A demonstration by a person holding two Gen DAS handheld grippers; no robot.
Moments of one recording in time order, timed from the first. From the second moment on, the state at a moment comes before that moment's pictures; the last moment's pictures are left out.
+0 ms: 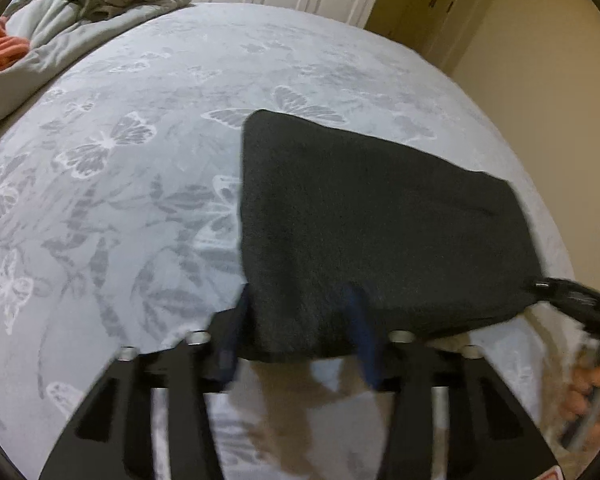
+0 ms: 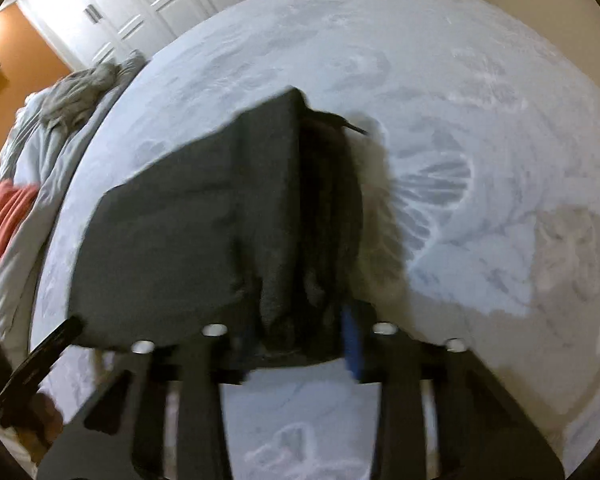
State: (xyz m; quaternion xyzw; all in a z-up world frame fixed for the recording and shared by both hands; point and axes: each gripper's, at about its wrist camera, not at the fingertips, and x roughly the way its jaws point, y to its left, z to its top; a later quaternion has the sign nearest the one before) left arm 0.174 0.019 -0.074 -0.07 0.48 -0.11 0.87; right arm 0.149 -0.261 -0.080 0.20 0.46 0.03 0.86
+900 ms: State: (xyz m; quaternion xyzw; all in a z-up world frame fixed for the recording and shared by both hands) left arm 0.059 -0.007 -0.040 0.04 0.36 -0.09 0.93; right arm 0.030 -0.236 -0.030 0.05 0.33 -0.07 0.94
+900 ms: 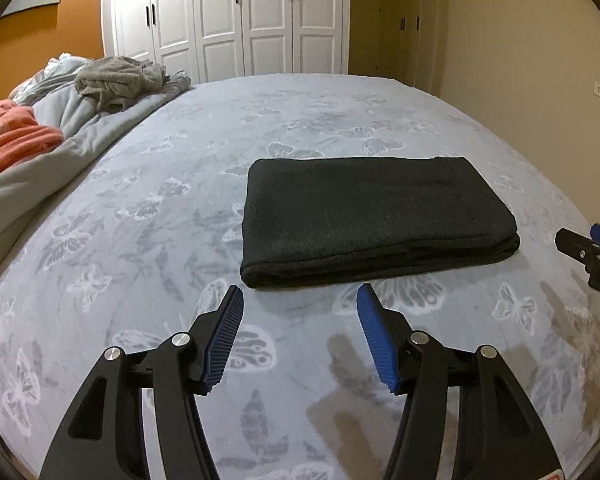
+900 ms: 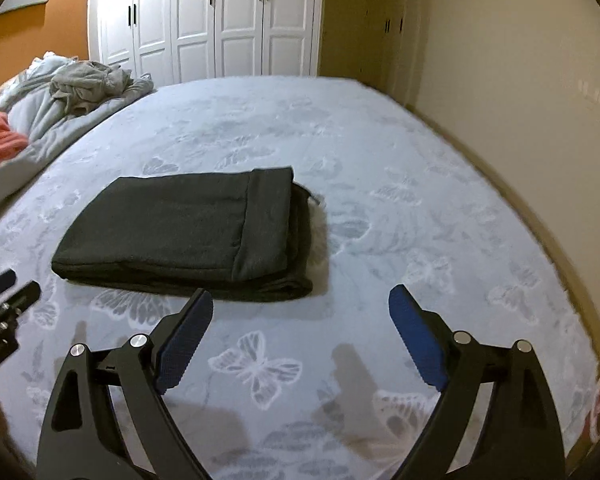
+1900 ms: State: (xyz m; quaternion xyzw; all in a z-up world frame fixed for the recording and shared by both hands) left arm 0.043 -0.026 -0.080 0.08 0.28 -0.03 0.96; right arm 0.014 -0.219 -0.104 0.06 0.30 -0.11 0.95
